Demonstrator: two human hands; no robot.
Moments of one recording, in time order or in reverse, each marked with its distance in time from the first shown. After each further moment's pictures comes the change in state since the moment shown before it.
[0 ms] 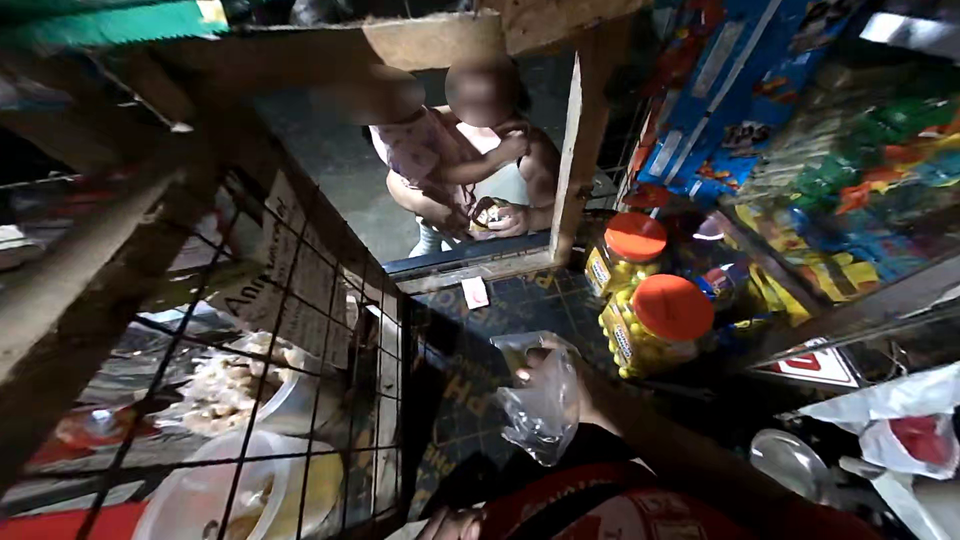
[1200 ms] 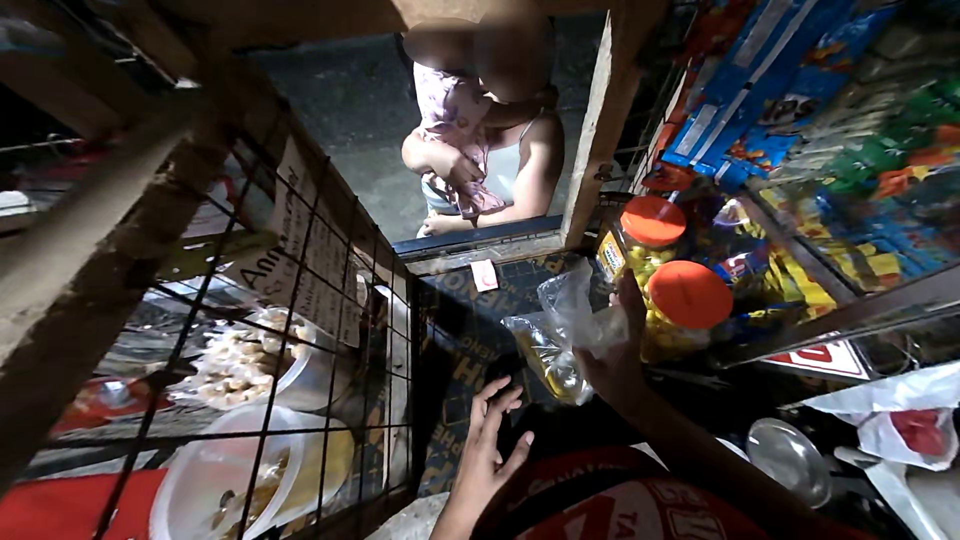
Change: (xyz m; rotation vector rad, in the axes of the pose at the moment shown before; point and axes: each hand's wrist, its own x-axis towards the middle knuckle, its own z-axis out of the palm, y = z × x) left_hand 0.083 -0.019 0.053 -0.277 -0.061 0.127; right_hand -0.013 0.019 -0.008 -0.177 0.619 -0.078
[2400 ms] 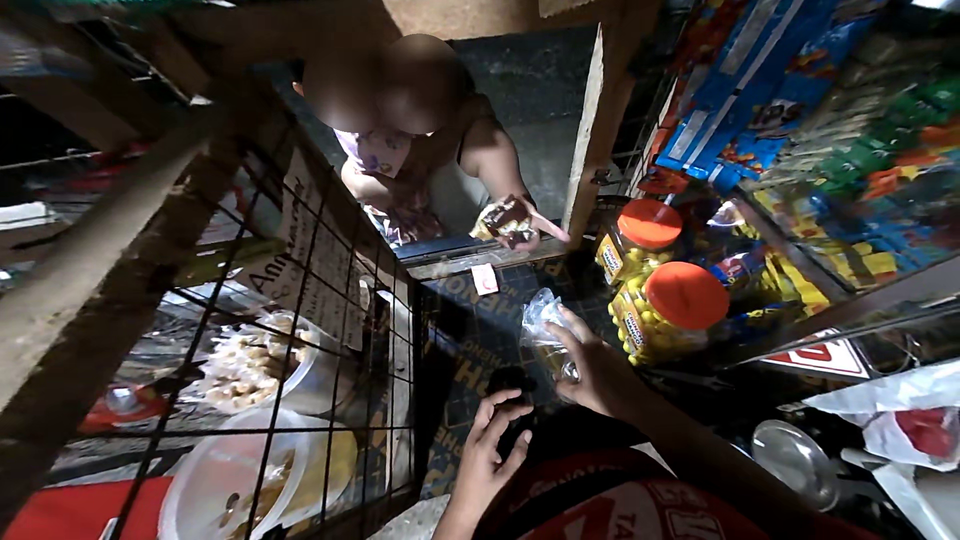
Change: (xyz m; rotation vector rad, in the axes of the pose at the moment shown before) left_hand -0.001 -0.004 -0.001 0.031 -0.013 0.040; right_hand 0.024 -0.034 -0.011 -0.388 -0.968 0.425
